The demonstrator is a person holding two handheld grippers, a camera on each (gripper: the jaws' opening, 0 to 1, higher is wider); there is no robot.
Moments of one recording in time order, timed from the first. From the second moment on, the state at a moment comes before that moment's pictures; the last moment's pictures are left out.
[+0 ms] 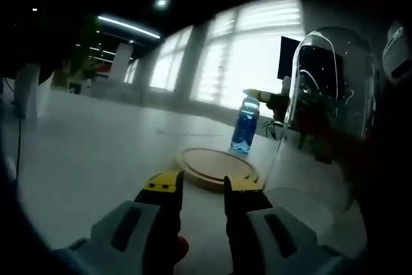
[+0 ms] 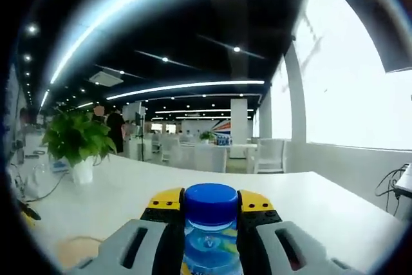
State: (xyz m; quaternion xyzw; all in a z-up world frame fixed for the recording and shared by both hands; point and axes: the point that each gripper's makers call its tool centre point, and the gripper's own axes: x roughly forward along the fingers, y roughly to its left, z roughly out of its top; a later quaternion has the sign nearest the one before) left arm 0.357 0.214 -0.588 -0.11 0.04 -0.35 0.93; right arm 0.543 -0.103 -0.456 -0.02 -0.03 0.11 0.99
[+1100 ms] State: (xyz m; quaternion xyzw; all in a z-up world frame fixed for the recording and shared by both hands) left arm 0.356 0.213 -0.591 -0.10 0.05 -0.34 0.93; right arm 0.543 -0.104 -0.455 -0.01 -0.05 0.10 0.99
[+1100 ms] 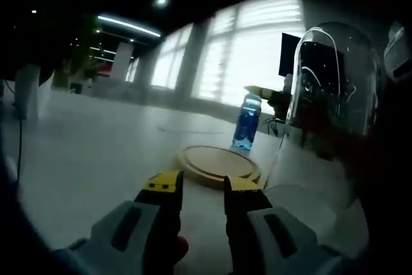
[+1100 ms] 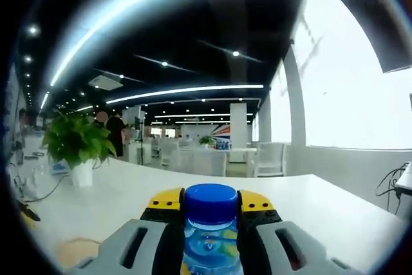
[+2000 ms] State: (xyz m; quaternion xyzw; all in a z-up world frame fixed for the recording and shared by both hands) left arm 0.356 0.213 -0.594 -0.09 0.06 -0.35 0.93; right arm 0.547 -0.106 -0.456 -0.01 -0.04 0.11 0.99
